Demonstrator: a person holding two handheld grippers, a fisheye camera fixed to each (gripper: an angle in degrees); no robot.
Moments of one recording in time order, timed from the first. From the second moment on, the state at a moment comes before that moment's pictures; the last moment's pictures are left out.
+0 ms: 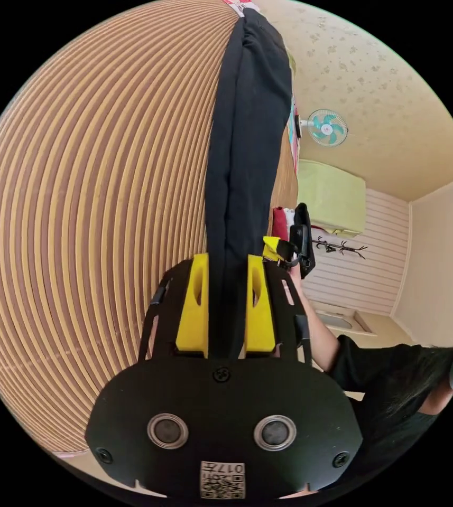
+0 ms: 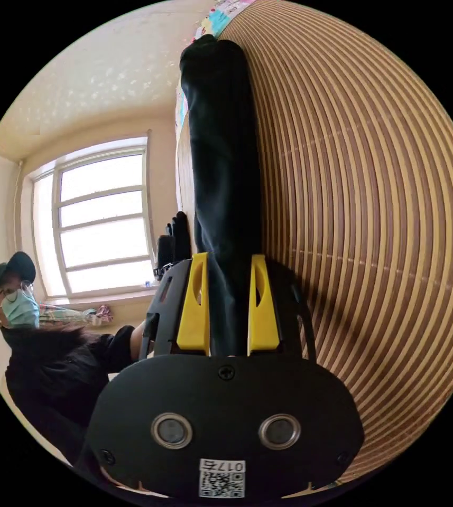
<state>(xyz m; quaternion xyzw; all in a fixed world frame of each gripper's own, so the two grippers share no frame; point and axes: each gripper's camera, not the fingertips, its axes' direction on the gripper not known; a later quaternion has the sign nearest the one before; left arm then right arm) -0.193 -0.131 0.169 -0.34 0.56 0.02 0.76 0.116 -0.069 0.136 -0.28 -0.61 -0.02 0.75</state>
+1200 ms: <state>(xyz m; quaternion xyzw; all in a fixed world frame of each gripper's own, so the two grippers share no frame) -0.222 -0.311 -0.166 0.00 0.55 0.26 0.80 0.024 -0.174 -0.285 0.05 -0.40 -0.29 0.87</state>
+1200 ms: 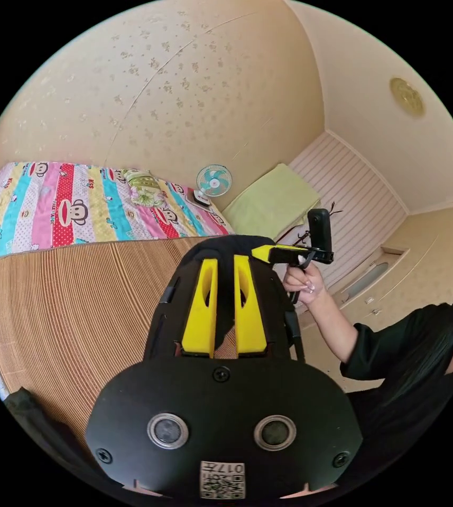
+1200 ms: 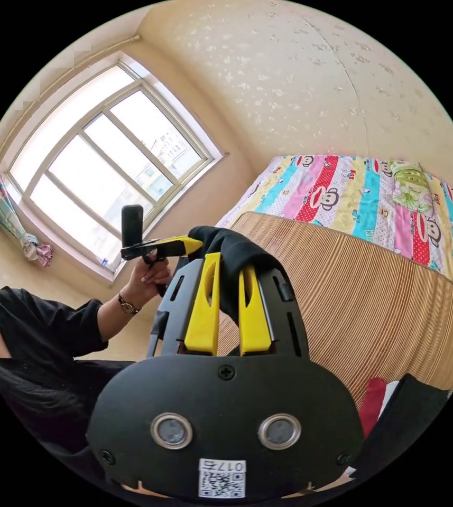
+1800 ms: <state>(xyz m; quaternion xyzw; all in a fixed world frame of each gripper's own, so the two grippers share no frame) -0.240 -0.201 0.109 -0.25 0.54 0.06 0.80 0.096 -0.045 -0.009 -0.22 -0.42 0.00 0.88</state>
